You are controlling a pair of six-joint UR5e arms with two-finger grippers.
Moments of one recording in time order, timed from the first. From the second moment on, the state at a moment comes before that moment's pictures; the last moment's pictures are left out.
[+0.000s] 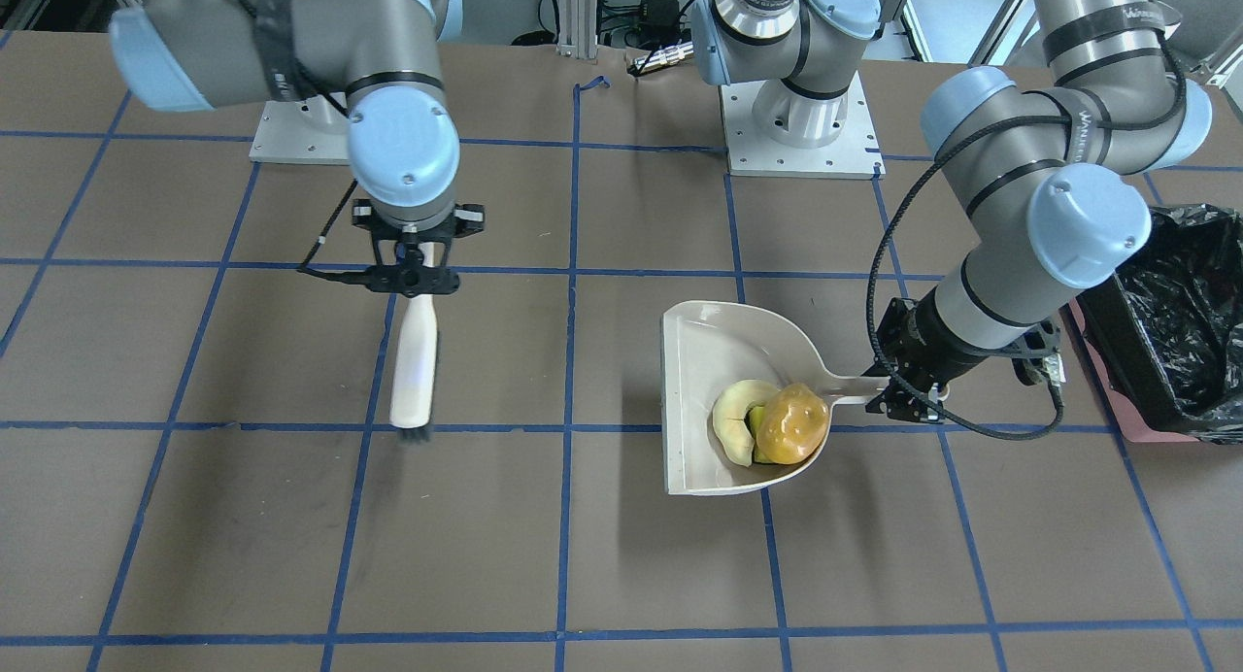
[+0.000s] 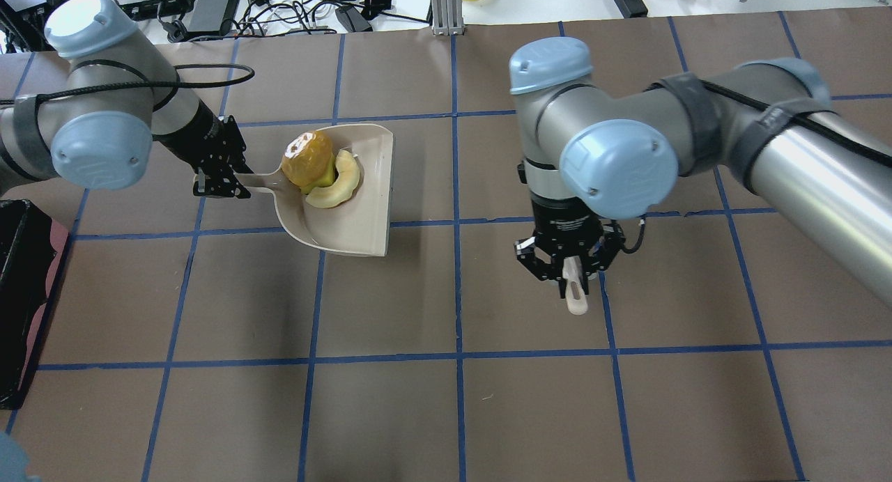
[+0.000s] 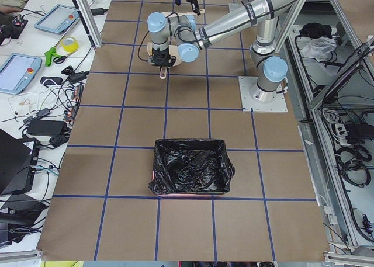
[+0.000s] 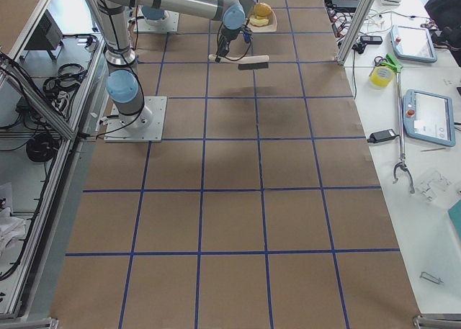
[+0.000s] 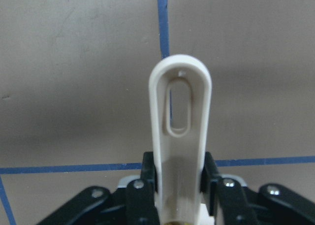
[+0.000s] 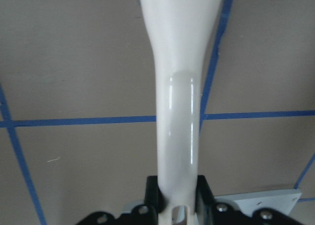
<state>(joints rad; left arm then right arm) -1.35 -1.81 -1.74 -1.20 1.48 -1.32 1.75 -1.42 1.80 -1.49 -1.66 0.16</state>
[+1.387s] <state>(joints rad) -0.97 -1.82 -1.47 -1.60 1.55 -0.78 1.29 -1.20 1.64 -1.70 -1.83 -0.30</state>
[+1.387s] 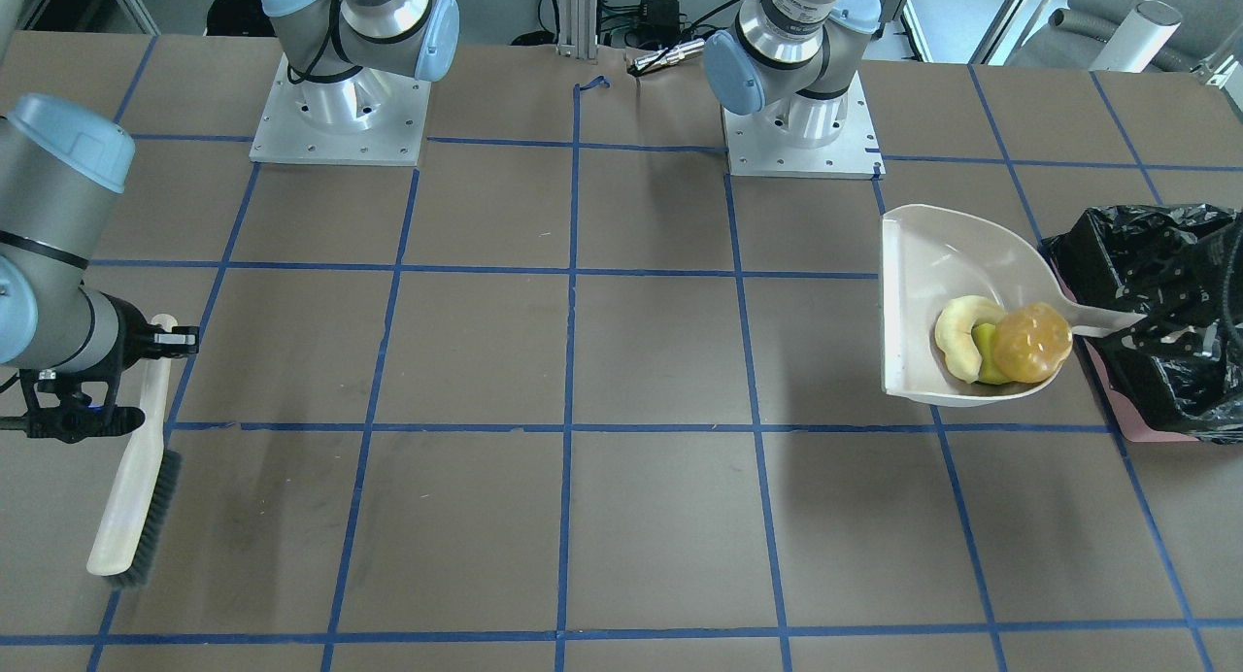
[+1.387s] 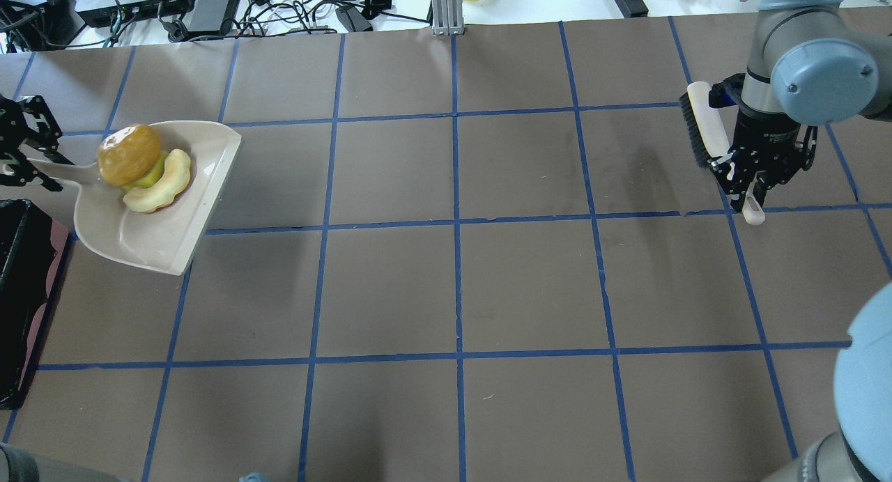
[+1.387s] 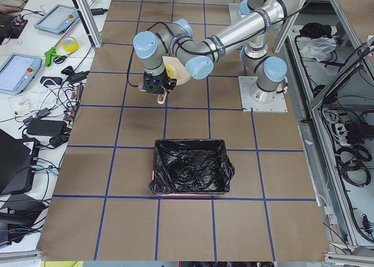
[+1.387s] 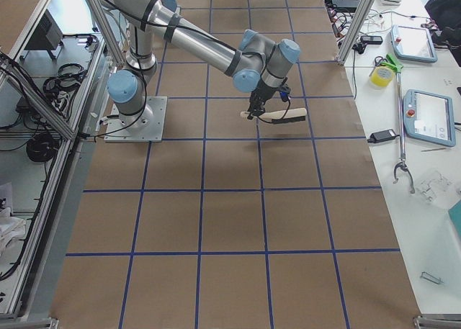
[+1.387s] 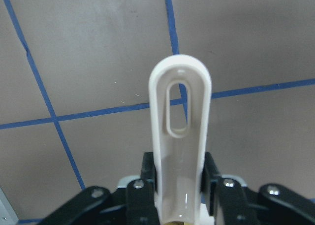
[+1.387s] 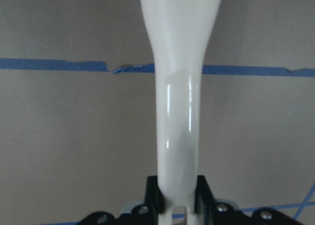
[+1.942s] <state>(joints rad) -0.81 -1.83 -1.44 -1.62 1.62 -0.60 1.25 -1.14 1.64 -1.70 -1.85 -0.31</state>
